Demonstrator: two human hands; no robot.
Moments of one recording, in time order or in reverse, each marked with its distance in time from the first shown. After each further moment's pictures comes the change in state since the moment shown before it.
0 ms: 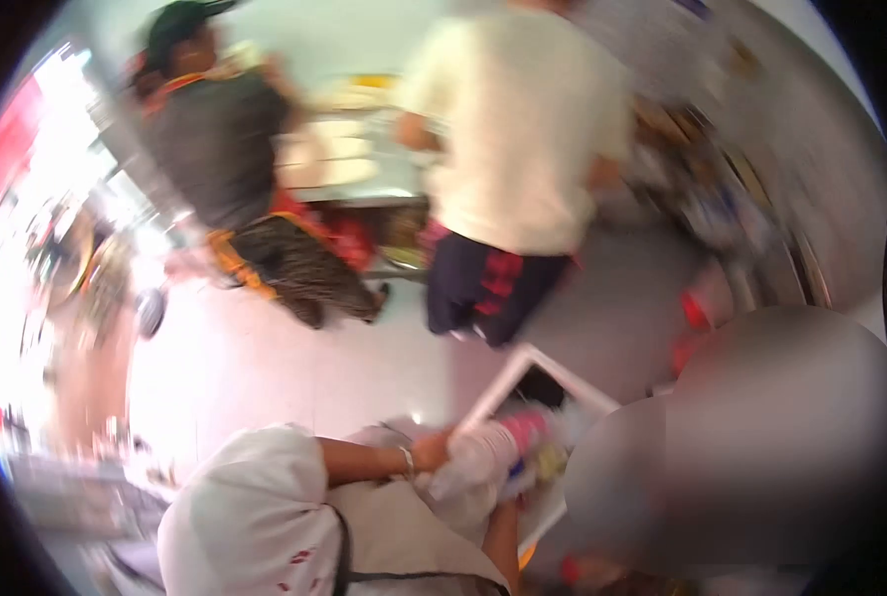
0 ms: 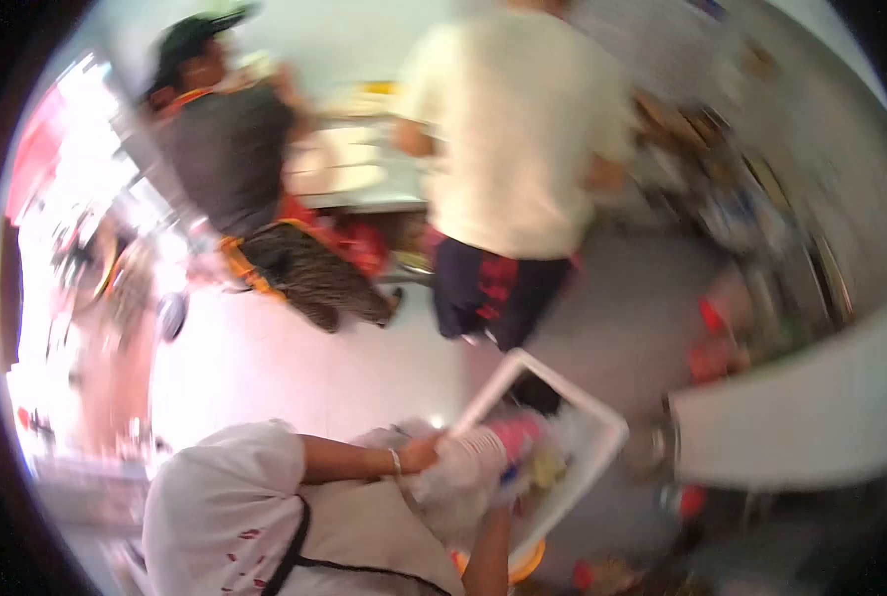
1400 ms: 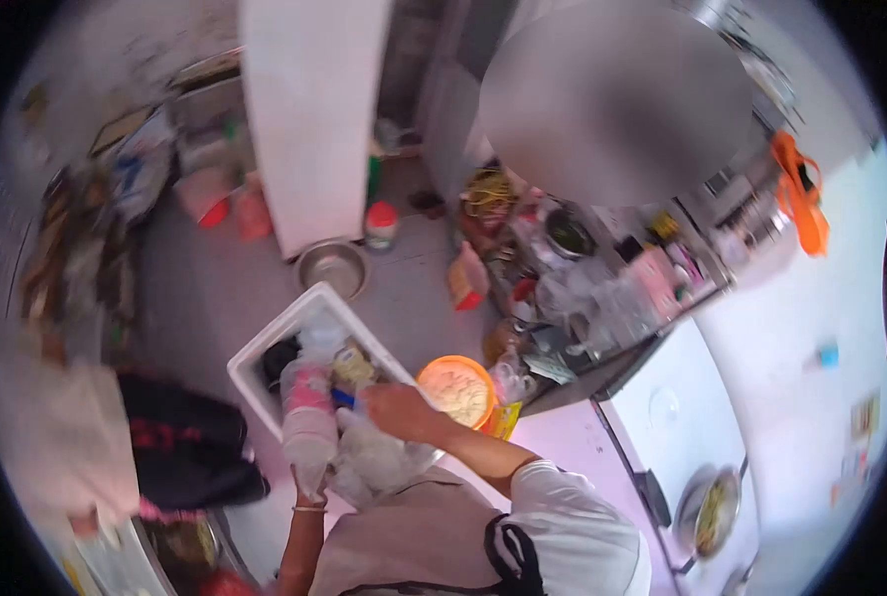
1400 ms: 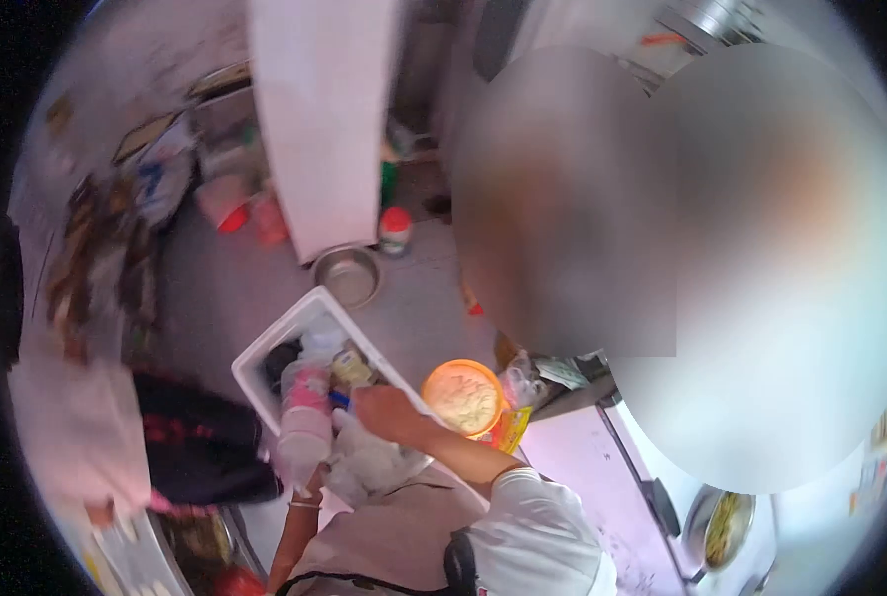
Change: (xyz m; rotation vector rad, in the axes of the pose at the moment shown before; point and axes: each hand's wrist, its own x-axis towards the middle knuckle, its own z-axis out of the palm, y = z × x) left_hand 0.219 -0.012 -0.060 -0.511 -0.712 0.177; right_hand -0.030 -0.222 0.012 -0.885 0.471 0.411
